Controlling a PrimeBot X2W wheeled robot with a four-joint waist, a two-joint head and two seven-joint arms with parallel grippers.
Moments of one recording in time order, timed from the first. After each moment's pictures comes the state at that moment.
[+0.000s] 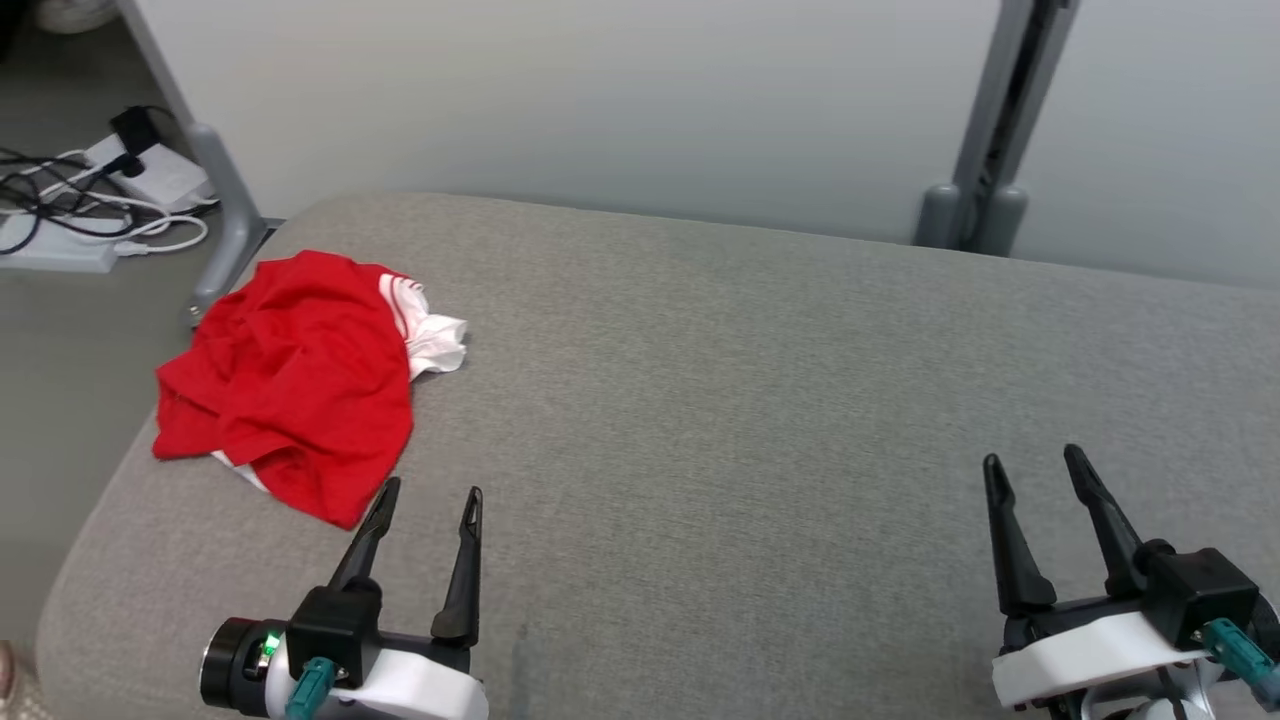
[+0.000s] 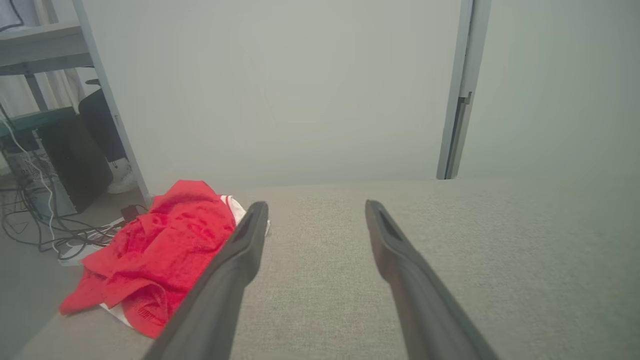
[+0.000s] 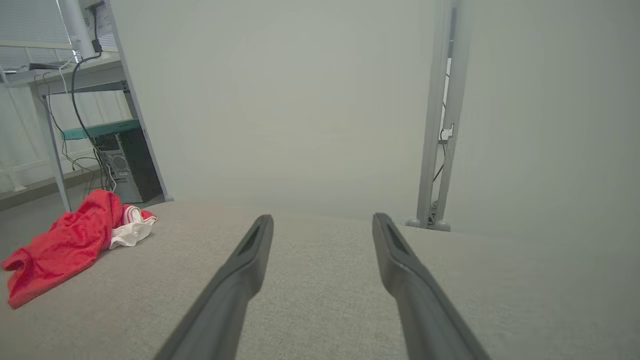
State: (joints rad) left arm -0.02 0.05 -0.19 0.20 -0.09 0.04 -0.26; right arm -0.05 -0.05 0.03 0.18 0.14 0.13 -0.26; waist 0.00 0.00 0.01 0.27
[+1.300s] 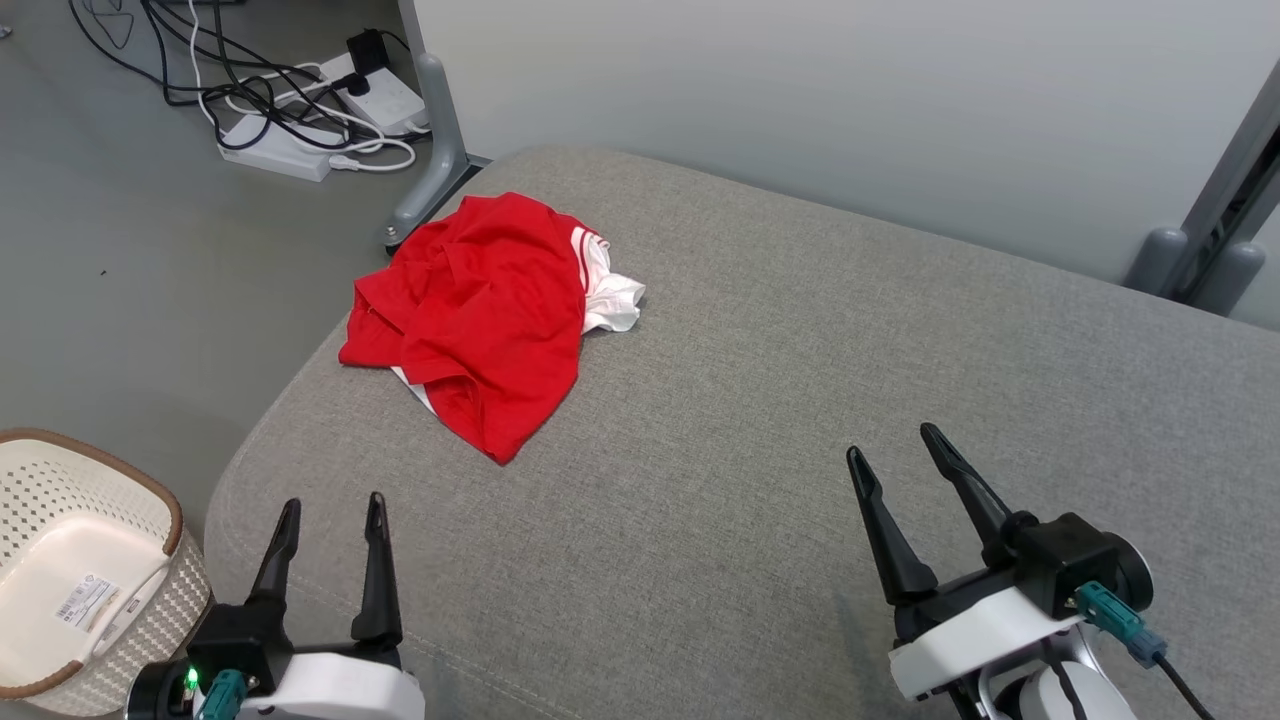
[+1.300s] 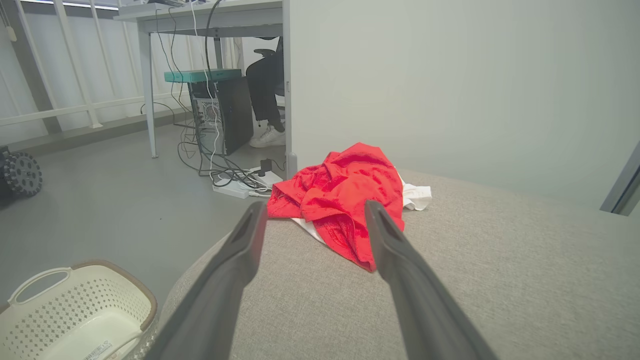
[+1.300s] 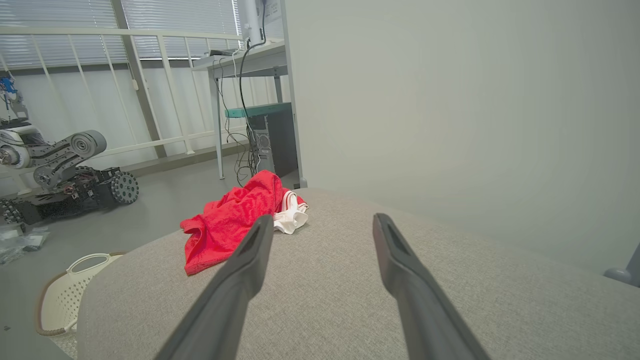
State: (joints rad) left arm 0.03 0.05 -0.05 0.18 -0.20 0.09 -0.26; right arm -0.16 -0.05 0.26 0.25 0.17 0.13 -0.26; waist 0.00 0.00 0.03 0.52
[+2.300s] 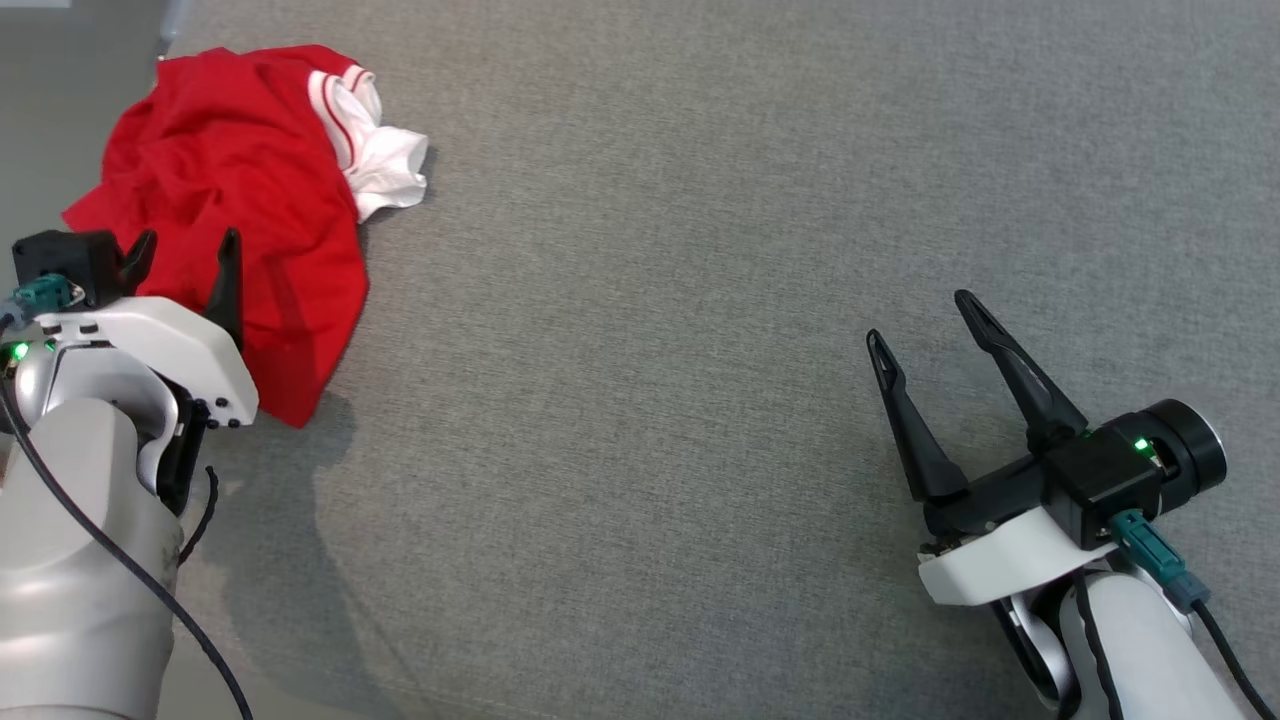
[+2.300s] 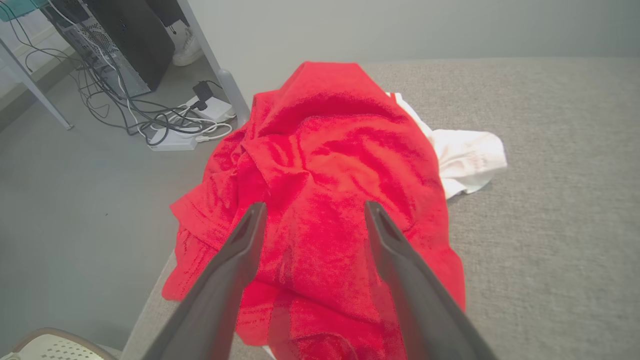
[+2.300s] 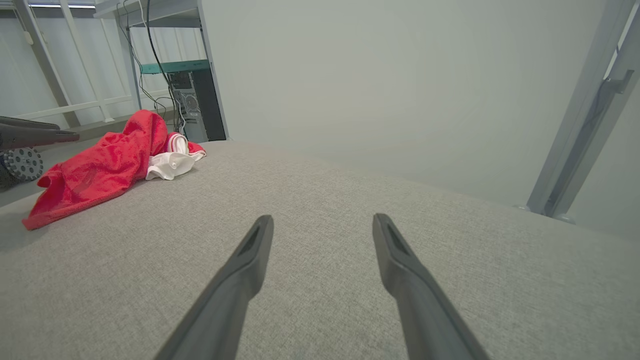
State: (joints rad) left arm -0.73 0.25 -0.04 0.86 -0.22 -0.10 -0.07; right arm -0.26 -0.09 0.22 0.05 -0.01 0.13 -0.19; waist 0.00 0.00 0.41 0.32
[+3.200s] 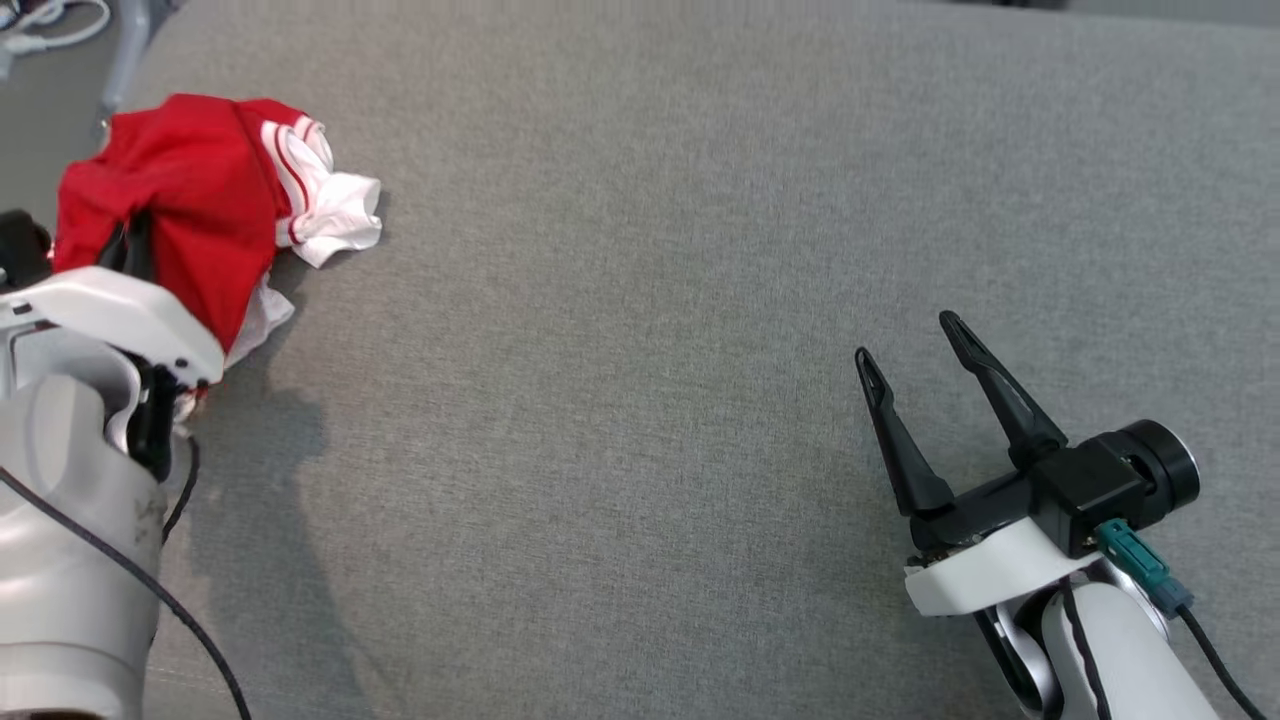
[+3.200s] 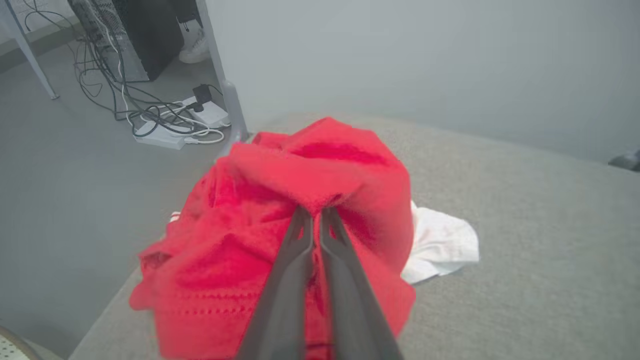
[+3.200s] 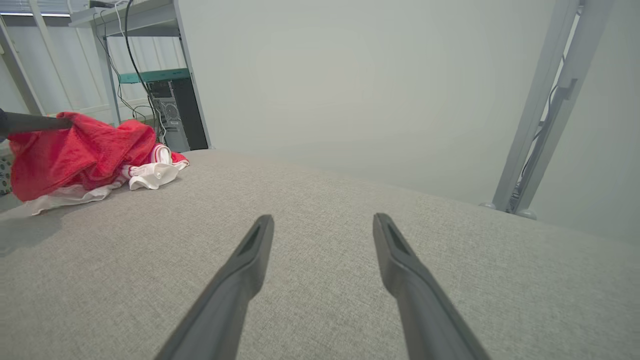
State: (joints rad) left arm -0.89 0.26 0.01 1.16 -0.34 -0.12 -0.18; right arm -0.26 -0.07 0.23 0.12 0.02 0.13 -0.24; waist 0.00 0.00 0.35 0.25
